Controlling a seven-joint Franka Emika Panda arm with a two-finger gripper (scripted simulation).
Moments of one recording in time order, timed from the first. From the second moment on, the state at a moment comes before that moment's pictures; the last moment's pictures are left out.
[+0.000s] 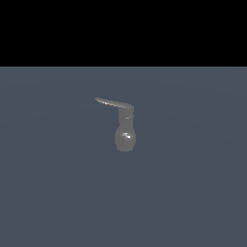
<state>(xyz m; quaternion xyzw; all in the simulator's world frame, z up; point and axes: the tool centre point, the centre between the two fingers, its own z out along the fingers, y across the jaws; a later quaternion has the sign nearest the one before) -0.138 0.014 0.426 -0.98 0.21 0.04 0.06</state>
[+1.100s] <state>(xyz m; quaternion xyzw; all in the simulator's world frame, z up) -0.008 0.051 0.302 -0.86 0.50 0.07 0.06</state>
